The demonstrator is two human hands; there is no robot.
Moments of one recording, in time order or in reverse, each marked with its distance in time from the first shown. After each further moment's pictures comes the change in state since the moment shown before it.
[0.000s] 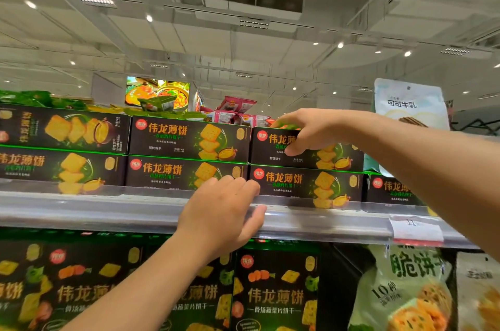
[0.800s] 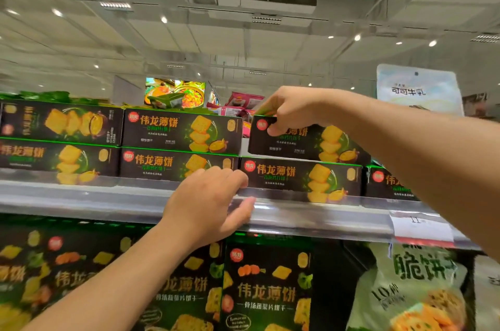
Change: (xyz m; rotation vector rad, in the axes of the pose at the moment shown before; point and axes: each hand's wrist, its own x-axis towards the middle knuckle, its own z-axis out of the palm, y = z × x) left_hand 0.001 0.003 -0.003 -0.024 0.037 -0.018; right_hand 0.010 -0.010 -0.007 0.080 0.054 -0.116
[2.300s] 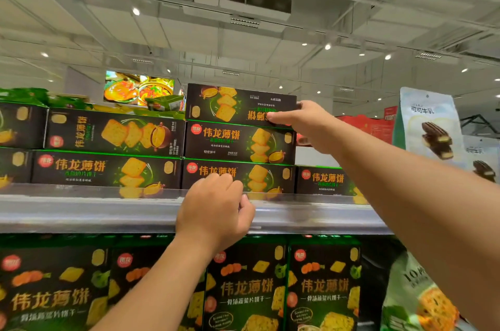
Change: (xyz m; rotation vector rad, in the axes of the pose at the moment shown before) left_hand -0.048 -0.088 -0.029 -0.027 0.103 -0.102; right_hand 0.039 -0.074 0.047 0.812 0.416 0.352
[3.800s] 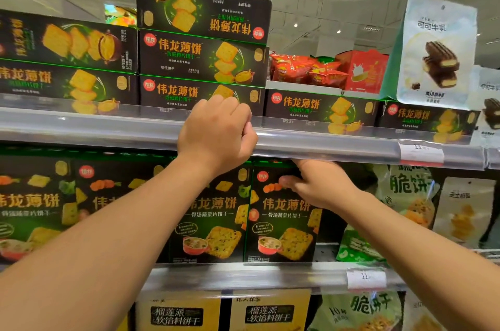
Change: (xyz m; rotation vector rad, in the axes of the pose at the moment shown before) left_hand 0.014 0.061 0.034 0.090 -0.033 0.030; right_hand -0.116 0.207 -0.022 -0.948 -0.147 -0.367
